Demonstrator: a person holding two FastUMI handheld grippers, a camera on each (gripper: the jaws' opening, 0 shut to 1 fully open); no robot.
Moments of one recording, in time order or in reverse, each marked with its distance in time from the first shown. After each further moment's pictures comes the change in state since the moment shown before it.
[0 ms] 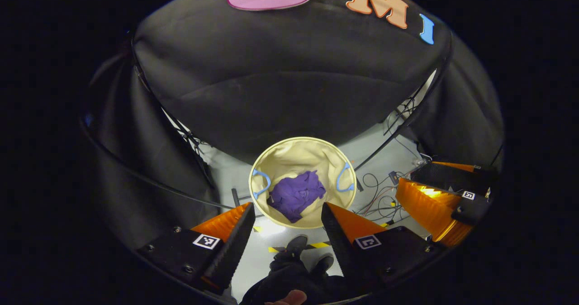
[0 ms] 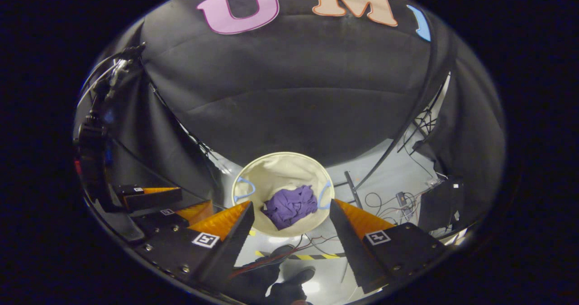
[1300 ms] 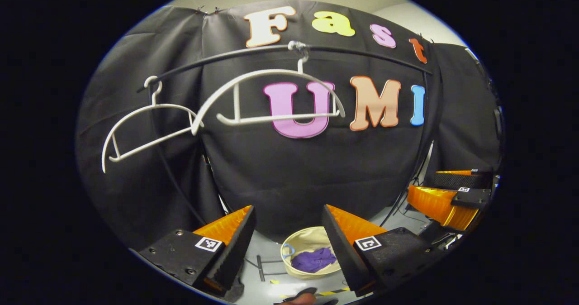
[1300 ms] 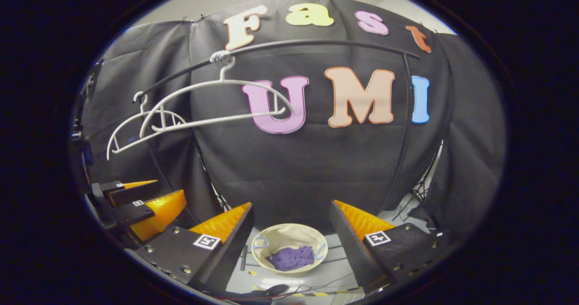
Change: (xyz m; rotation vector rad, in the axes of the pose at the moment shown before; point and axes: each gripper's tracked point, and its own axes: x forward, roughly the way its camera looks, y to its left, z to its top) left arm -0.266 0.025 0.152 -0.016 -0.659 0.150; right arm -0.239 0.038 0.155 -0.117 -0.546 0.090
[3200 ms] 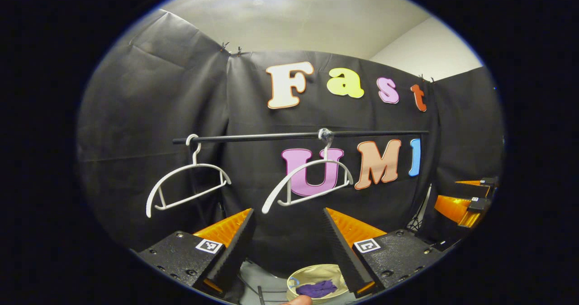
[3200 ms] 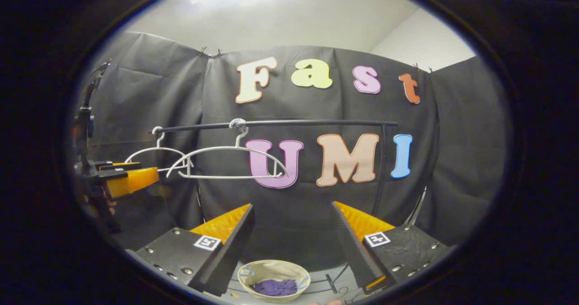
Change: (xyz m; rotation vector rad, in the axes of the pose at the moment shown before) left arm -0.086 0.078 0.059 -0.019 -0.340 -0.023; right arm -0.091 -0.012 0.073 -0.044 -0.335 -0.067
